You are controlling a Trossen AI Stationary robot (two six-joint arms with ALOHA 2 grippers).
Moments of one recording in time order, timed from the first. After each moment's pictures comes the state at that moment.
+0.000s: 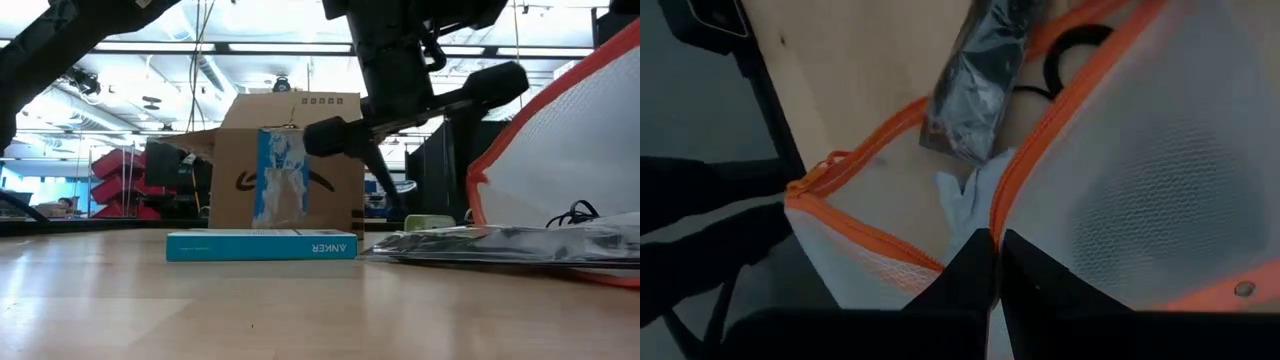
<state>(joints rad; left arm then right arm) -0.15 2.42 2.24 -1.05 -0.12 -1.46 0.76 1.44 1.25 -1.06 0.14 1.10</state>
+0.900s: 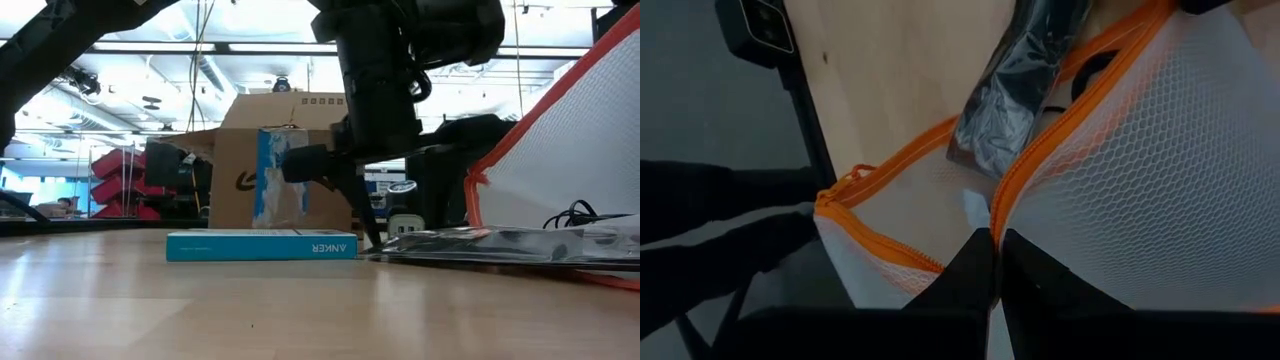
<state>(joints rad) -0.16 2.42 2.11 -1.00 -0.14 -1.74 0.79 1.44 1.25 -1.00 0.18 1.09</state>
